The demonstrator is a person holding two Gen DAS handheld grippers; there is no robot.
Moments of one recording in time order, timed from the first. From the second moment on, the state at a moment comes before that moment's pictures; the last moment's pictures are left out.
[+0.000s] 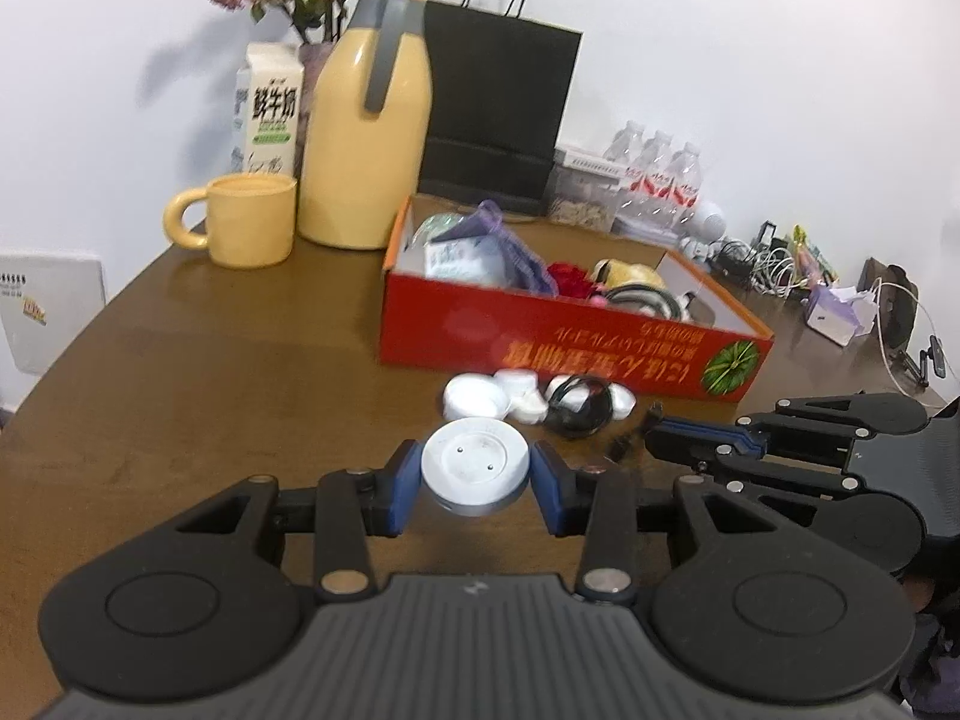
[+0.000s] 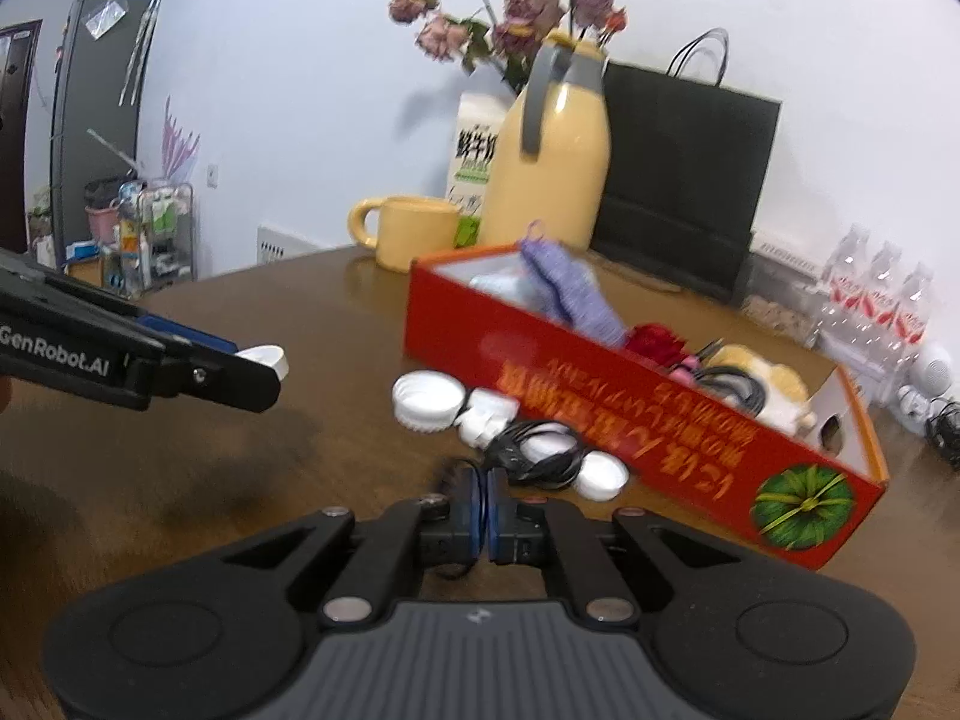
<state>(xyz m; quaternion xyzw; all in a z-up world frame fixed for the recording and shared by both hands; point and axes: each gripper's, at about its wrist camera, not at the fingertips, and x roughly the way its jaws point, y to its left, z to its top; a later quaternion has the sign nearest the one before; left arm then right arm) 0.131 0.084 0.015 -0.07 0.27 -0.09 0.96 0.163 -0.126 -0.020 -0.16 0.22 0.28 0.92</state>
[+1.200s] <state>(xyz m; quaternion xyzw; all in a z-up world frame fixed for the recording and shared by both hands) 0.166 0.055 0.015 -0.07 0.29 -0.09 0.95 0.209 -0.161 -0.044 -0.11 0.30 0.27 0.91</state>
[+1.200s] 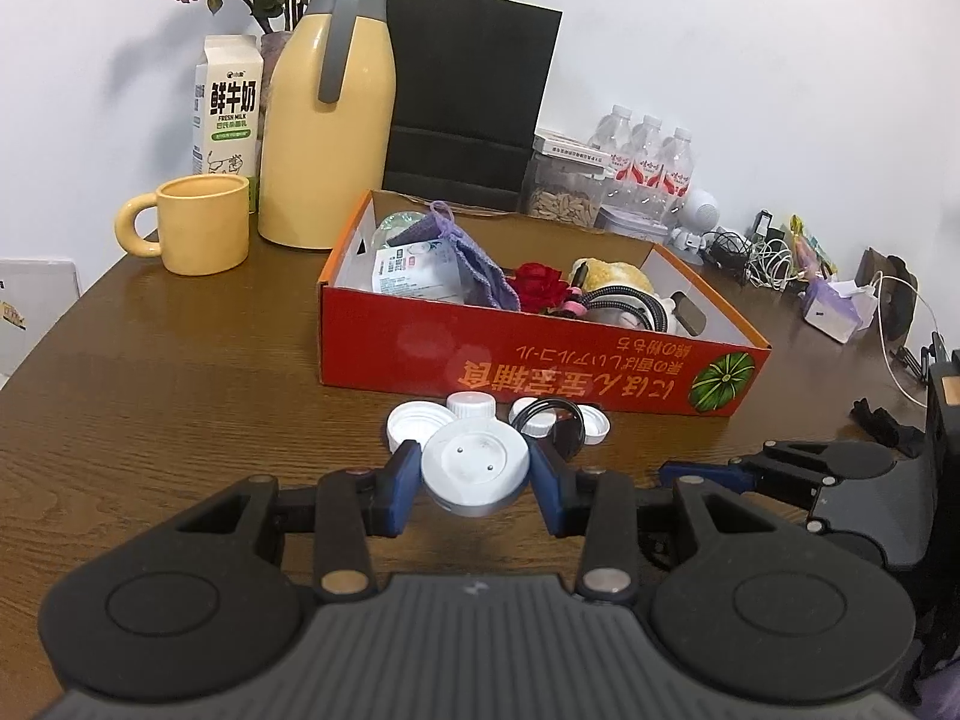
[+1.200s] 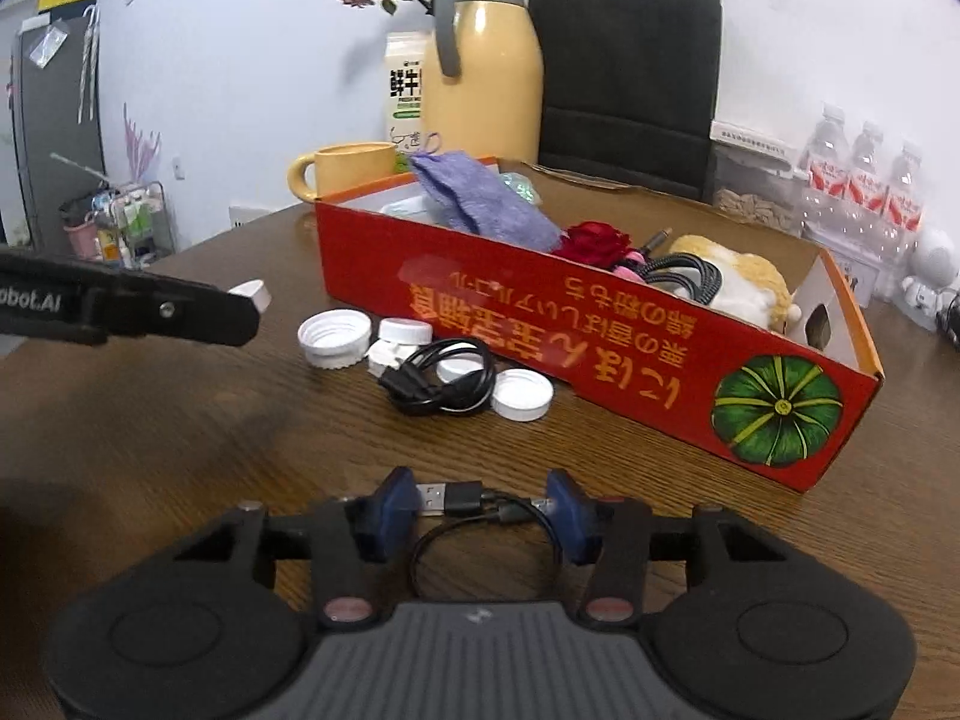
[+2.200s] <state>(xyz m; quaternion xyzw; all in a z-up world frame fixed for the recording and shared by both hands) 0.296 -0.006 0.065 -0.01 0.19 -0.09 0.98 0.310 -0.163 0.033 -0.08 0.18 0.23 0.95</state>
